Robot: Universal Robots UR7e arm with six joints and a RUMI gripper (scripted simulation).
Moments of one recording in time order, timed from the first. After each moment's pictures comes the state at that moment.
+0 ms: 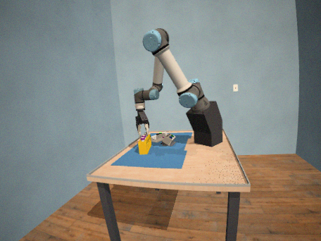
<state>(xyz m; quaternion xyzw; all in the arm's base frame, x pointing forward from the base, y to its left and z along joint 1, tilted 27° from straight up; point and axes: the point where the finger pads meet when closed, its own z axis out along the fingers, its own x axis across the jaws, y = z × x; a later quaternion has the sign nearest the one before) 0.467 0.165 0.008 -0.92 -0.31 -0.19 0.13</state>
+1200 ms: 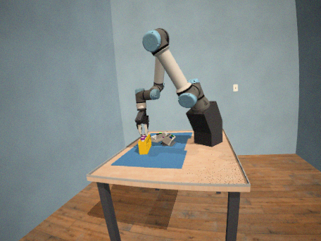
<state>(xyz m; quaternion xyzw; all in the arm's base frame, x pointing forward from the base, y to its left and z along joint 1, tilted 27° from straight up) 0.466 0.165 0.008 -0.97 -0.03 -0.14 0.19</state>
